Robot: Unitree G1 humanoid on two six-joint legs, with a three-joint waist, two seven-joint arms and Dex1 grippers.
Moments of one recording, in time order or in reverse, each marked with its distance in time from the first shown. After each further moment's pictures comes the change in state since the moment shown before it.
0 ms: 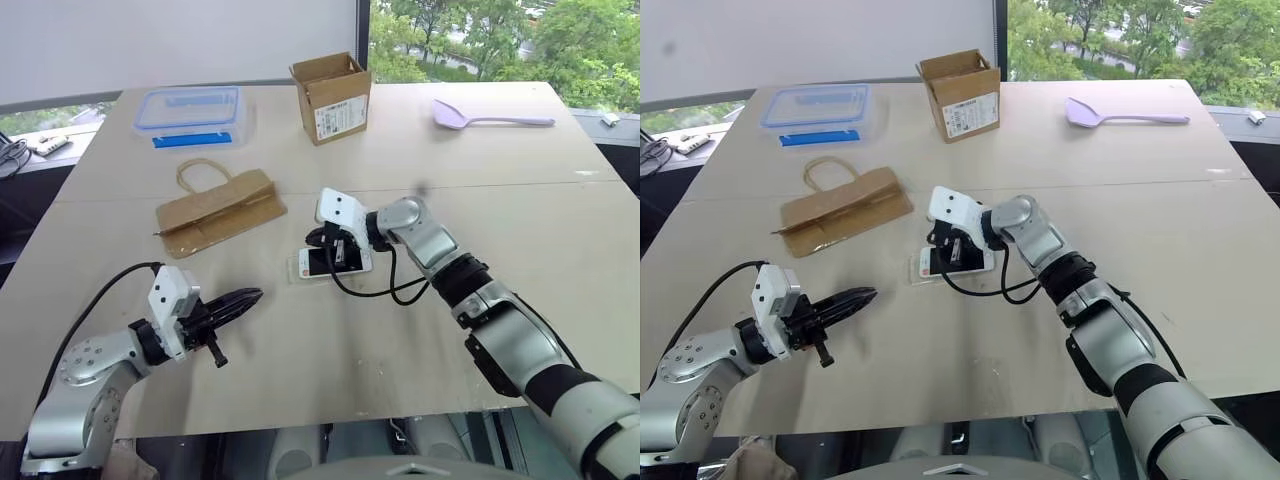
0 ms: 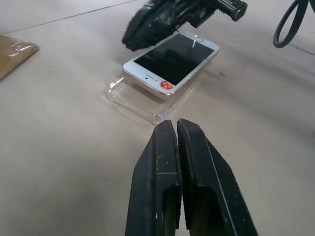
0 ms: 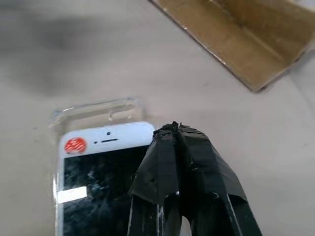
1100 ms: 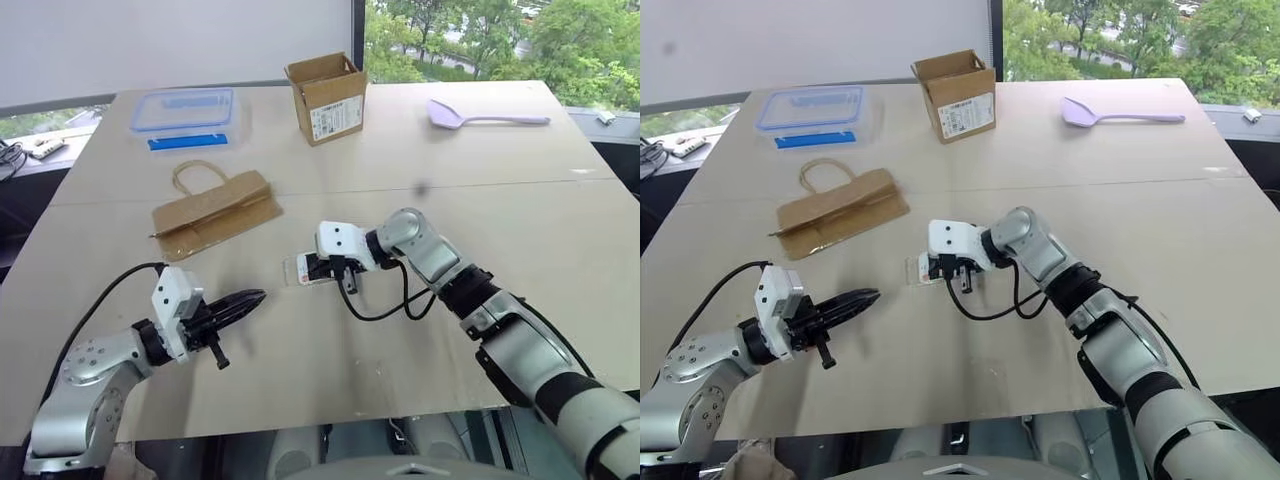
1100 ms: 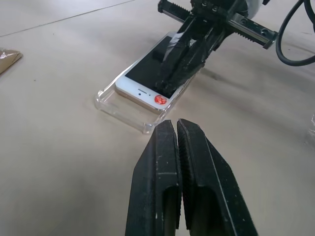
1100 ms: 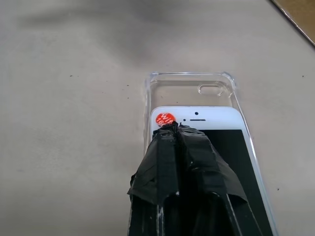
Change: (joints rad) left arm 0.008 -0.004 -0.009 0.000 0.005 -0.007 -0.016; right arm 0.075 -0.058 0.108 -0.134 -0.008 0.010 0.185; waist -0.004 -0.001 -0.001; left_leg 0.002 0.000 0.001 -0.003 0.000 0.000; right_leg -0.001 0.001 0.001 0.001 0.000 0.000
